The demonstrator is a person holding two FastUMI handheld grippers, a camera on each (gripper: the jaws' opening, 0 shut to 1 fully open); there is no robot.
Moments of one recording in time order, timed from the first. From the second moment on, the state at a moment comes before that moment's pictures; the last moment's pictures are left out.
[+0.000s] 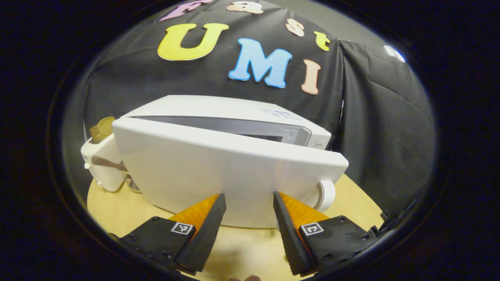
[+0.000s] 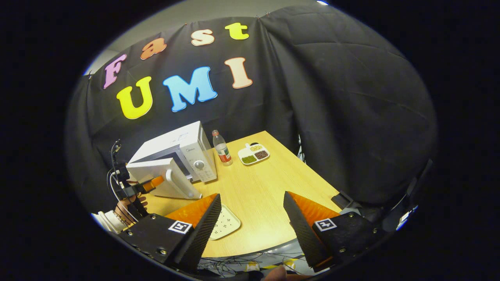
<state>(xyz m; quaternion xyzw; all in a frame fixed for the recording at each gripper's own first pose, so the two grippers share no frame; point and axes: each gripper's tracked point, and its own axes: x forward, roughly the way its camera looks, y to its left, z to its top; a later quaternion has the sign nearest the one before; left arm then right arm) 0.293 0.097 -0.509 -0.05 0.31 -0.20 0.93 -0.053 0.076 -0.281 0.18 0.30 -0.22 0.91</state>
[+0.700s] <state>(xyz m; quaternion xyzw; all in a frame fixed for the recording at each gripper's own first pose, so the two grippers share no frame) 0.343 0.062 -0.526 -0.17 0.37 -0.15 0.90 -0.039 0.082 -0.270 0.16 0.30 -0.19 0.92</state>
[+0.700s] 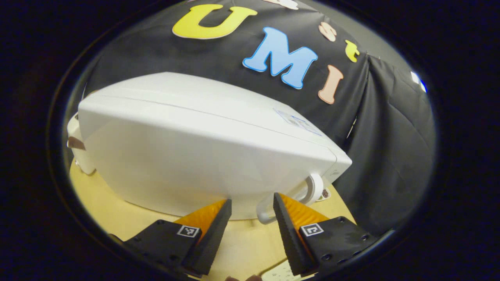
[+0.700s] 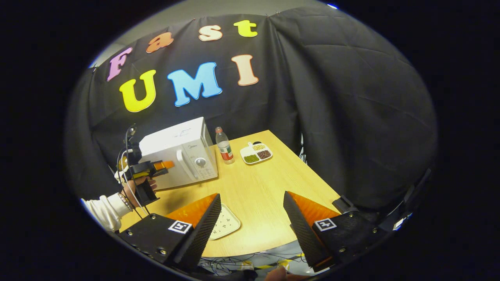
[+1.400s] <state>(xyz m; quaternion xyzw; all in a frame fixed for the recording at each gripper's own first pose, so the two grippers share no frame) 0.064 0.099 -0.372 -0.13 0.31 -0.09 0.94 -0.062 0.032 -0.242 0.11 0.23 -0.06 0.96</state>
